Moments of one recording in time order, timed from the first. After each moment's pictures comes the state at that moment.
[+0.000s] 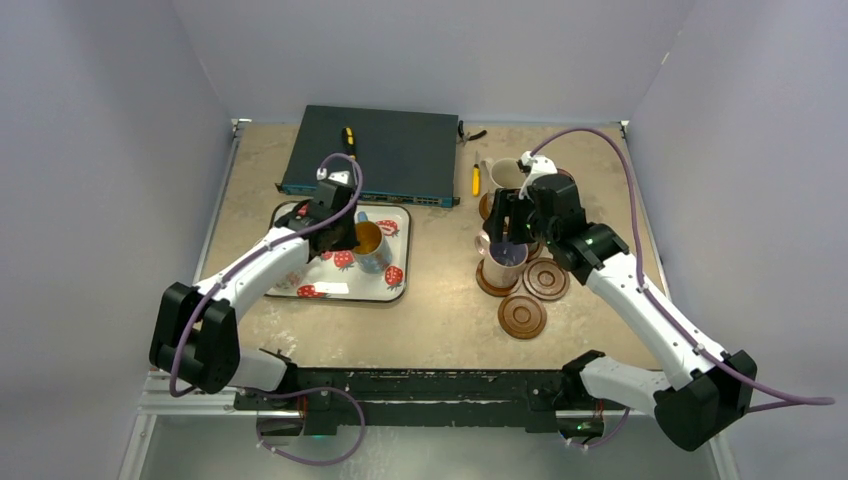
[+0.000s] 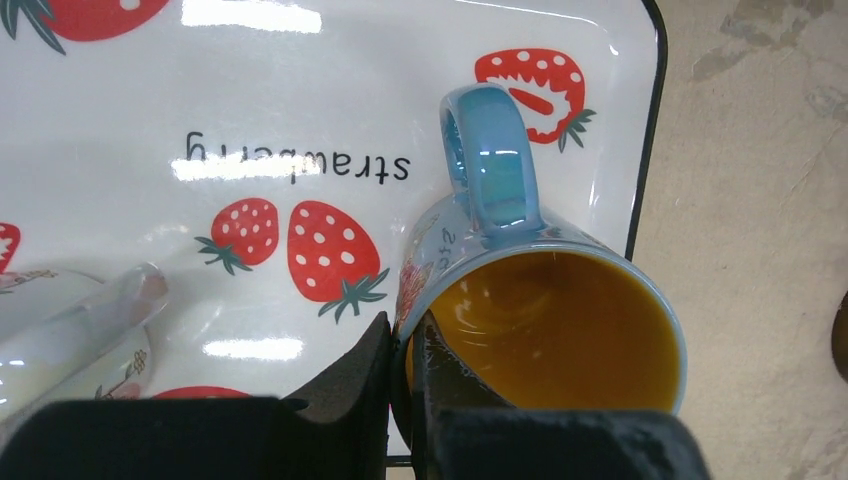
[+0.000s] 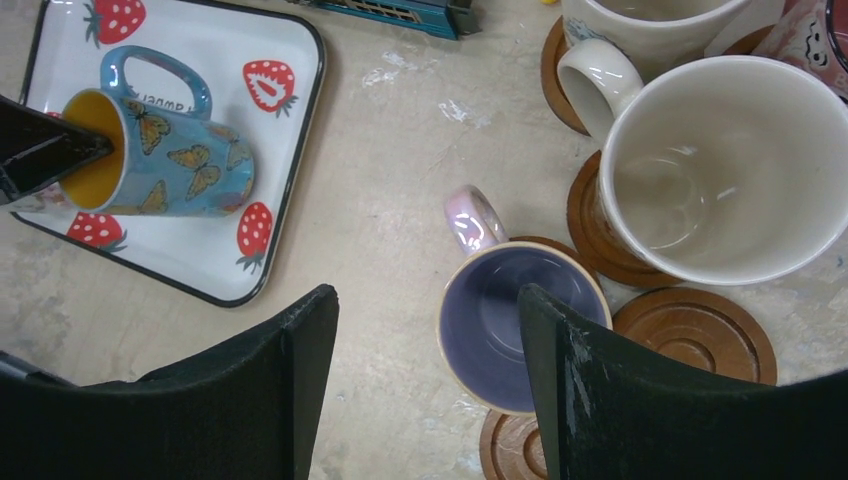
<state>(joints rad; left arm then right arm) -0.40 1.40 0.96 -0.48 -0.17 -0.44 0.47 1.11 1.03 -0.51 0.02 0.36</state>
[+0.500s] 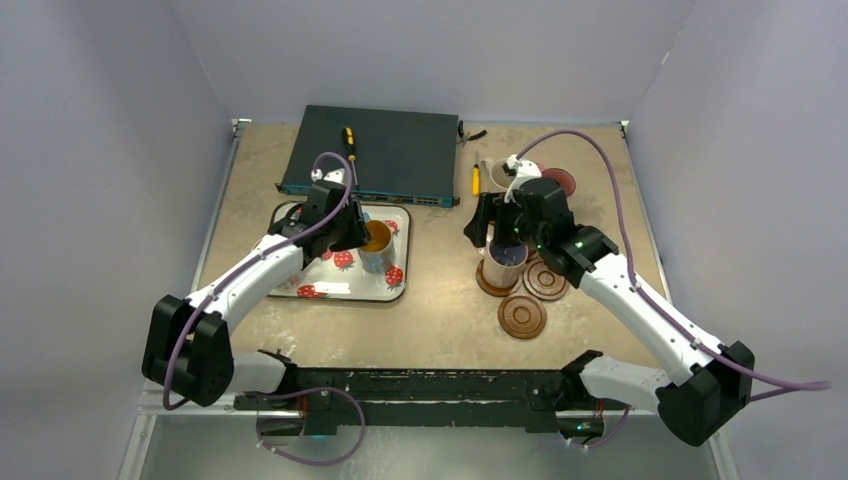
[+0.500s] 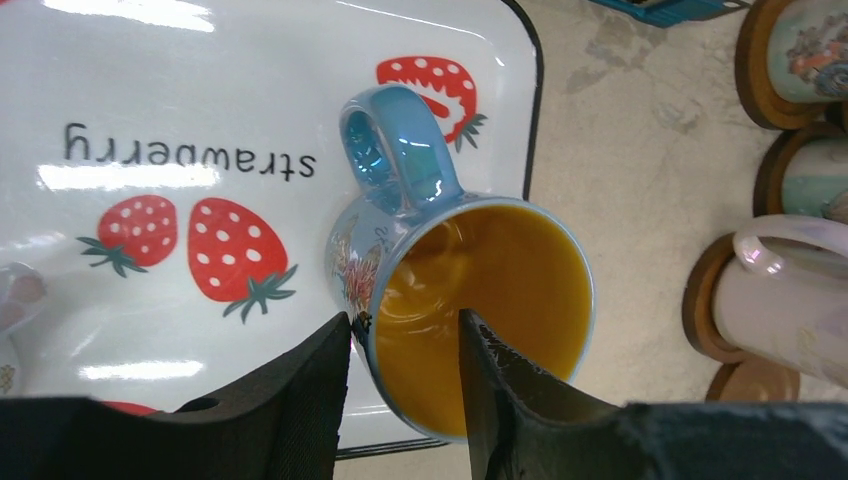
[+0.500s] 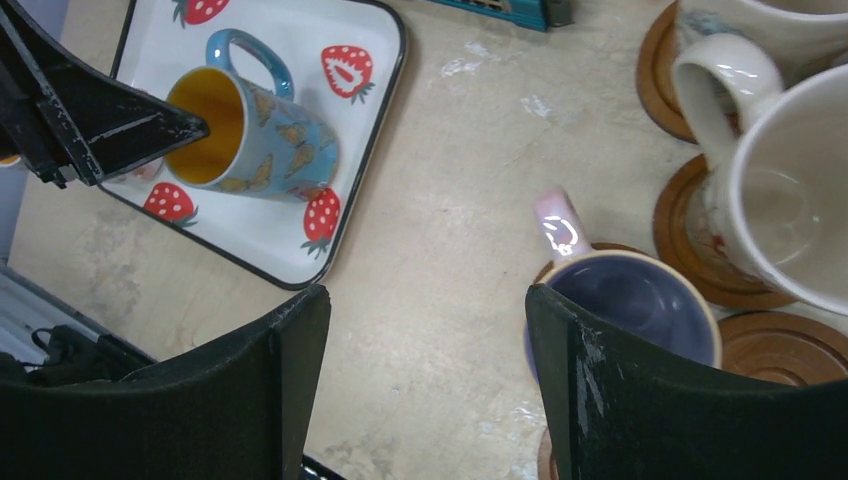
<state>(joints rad) -0.40 1.34 0.92 -0.40 -0.06 -0.57 0.54 1.11 1.01 -0.45 -0.05 0.42</state>
